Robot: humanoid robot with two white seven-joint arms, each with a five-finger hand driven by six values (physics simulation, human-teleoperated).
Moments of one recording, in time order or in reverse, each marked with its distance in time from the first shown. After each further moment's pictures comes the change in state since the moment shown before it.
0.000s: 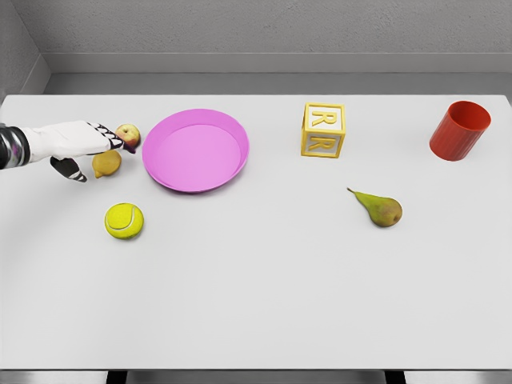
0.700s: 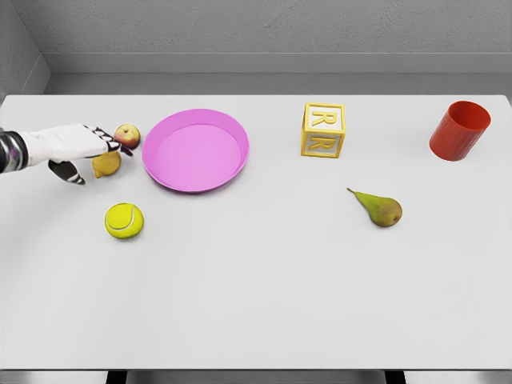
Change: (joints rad) left arm 0.031 -0.007 0.043 -0.002 -0.024 0.000 0.000; right arm 0.000 0.000 0.000 0.000 0.000 0.000 0.000
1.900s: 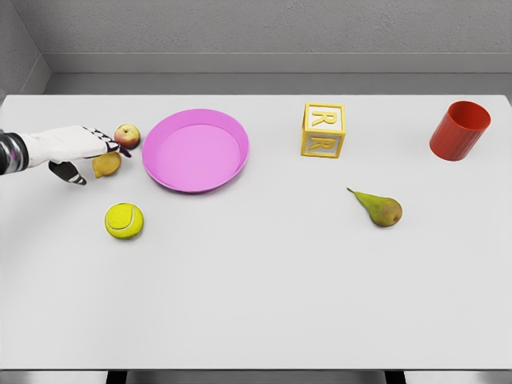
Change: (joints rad) left arm 0.005 -0.020 0.019 0.036 -0.006 0.000 0.000; right arm 0.000 0.000 0.000 0.000 0.000 0.000 0.000
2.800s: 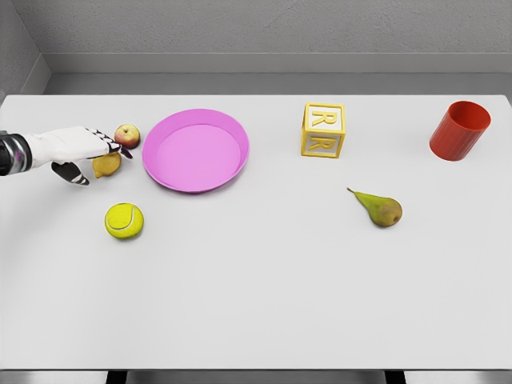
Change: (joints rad) left arm 0.000 -0.021 0.014 0.020 -0.021 0.000 0.000; right arm 0.000 0.000 0.000 0.000 0.000 0.000 0.000
